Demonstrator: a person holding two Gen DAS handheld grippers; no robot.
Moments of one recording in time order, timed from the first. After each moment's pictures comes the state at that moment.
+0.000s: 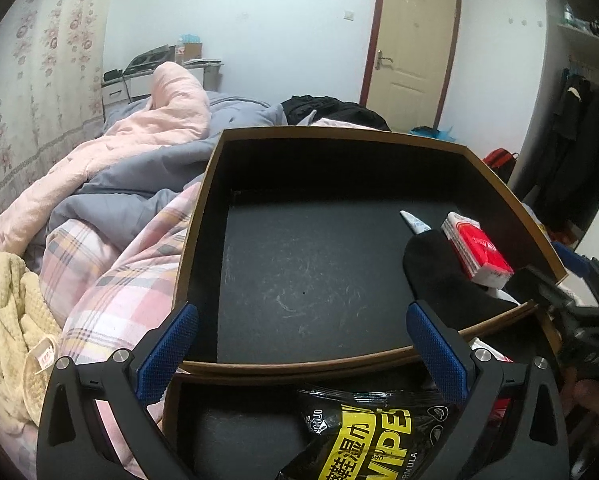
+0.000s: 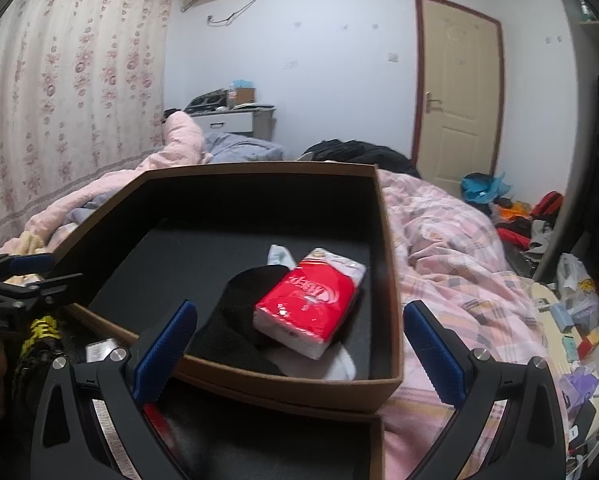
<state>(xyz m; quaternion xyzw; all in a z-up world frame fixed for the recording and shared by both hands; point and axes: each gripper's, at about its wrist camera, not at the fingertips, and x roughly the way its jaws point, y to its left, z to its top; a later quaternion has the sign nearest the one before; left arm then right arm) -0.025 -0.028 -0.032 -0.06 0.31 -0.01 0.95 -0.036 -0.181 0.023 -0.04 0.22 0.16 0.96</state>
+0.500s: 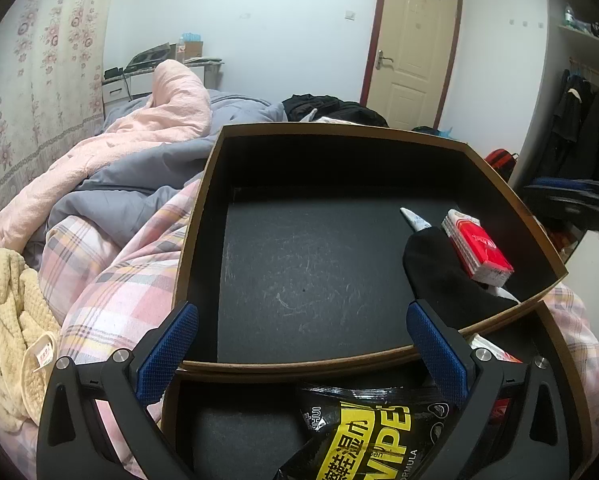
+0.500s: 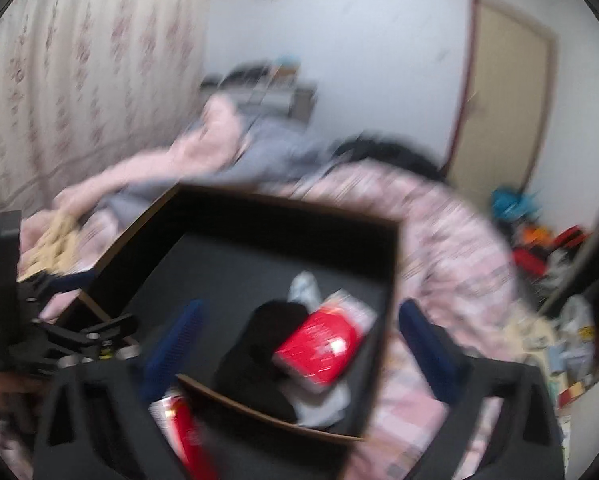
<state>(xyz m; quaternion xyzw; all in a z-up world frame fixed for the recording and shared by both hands) -0.026 -0.028 -0.033 -0.06 0.32 -0.01 0.95 0.002 -0.152 0.080 -0.10 0.33 0.24 0.91</state>
